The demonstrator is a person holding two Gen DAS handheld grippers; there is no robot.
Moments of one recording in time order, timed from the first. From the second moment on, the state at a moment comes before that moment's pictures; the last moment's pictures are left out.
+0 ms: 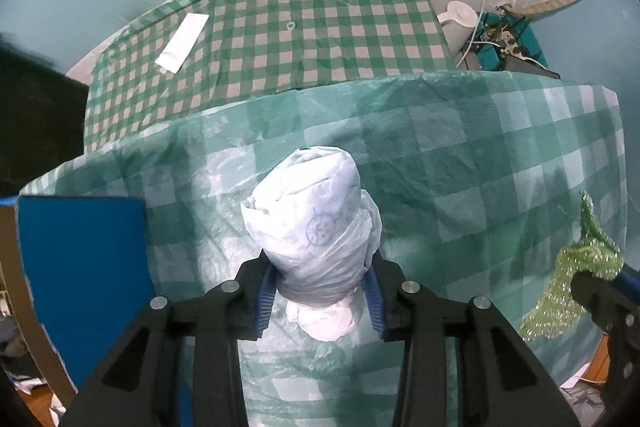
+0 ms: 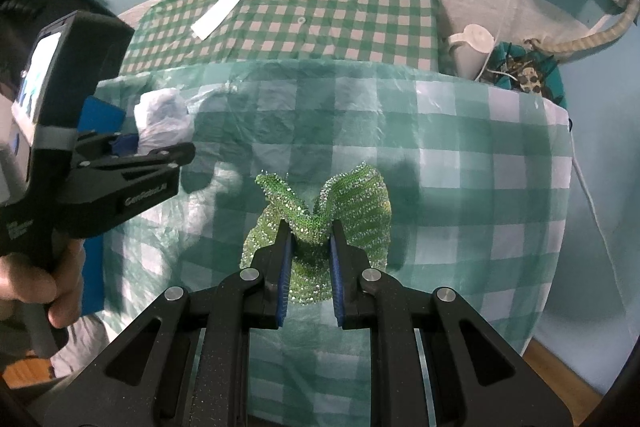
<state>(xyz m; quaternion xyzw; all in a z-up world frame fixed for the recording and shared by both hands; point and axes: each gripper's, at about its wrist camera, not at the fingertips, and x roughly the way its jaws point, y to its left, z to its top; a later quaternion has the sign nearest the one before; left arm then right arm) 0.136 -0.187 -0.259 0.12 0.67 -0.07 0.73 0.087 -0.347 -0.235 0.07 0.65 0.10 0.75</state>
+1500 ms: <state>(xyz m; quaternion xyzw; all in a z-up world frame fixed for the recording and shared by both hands) 0.031 -0.078 -0.124 0.09 0.62 -0.07 0.78 0.041 -0.258 -0.130 0.01 0.61 0.15 0.78</state>
